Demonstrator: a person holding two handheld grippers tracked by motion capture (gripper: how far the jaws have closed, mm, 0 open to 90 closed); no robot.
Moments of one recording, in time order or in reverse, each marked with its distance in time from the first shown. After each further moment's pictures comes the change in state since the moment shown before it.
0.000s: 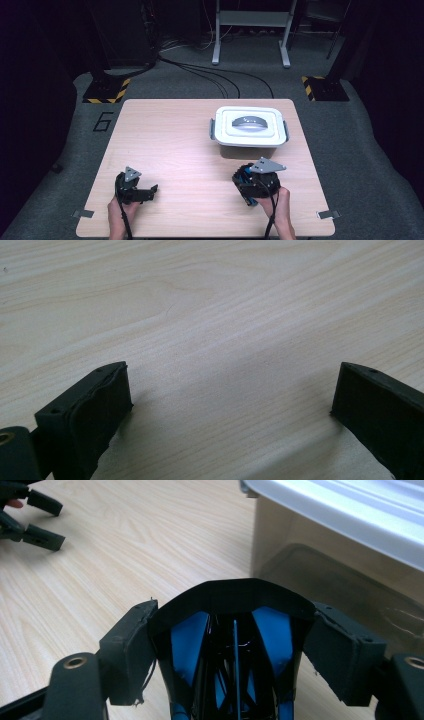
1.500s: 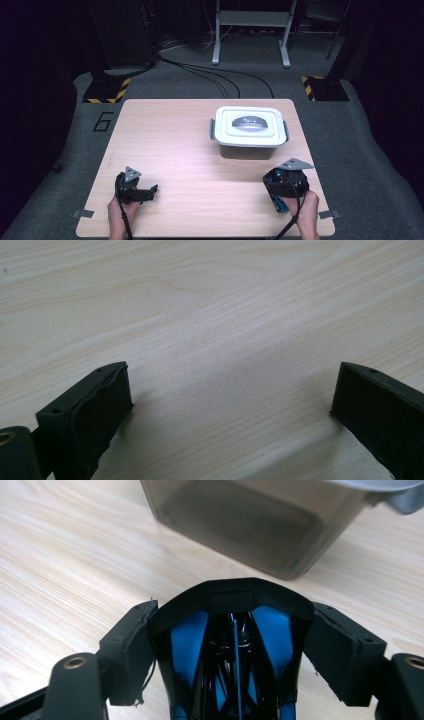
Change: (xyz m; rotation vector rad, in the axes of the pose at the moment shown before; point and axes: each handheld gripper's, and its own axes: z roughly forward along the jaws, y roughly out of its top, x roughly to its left) left arm 0.000 0.000 0.000 -0.005 0.000 -0.003; right arm -0.051 -0.028 -0.035 0.169 -0.194 0.148
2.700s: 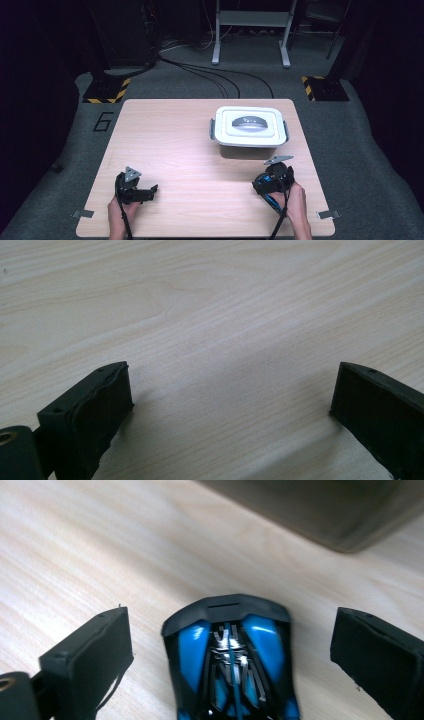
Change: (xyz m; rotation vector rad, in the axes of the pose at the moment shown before) left arm 0.000 0.000 0.000 0.001 0.000 0.000; right arm 0.000 0.003 0.052 0.179 0.081 -0.014
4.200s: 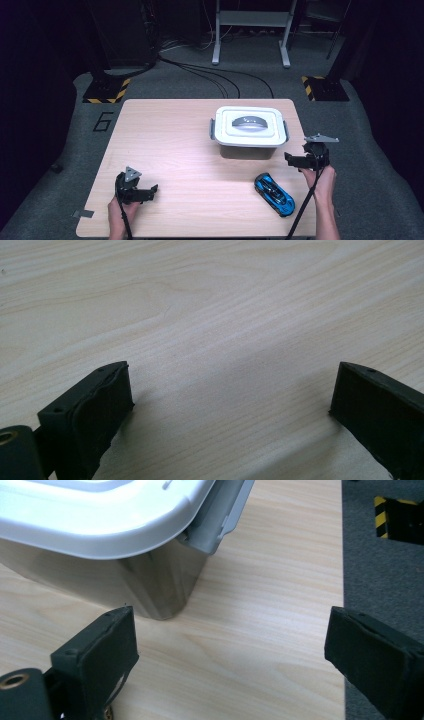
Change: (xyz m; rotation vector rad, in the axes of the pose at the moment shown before) left arm 0.000 0.000 0.001 -0.004 -0.006 -0.001; right arm -0.100 0.011 -0.043 -0.210 -0.184 0.189
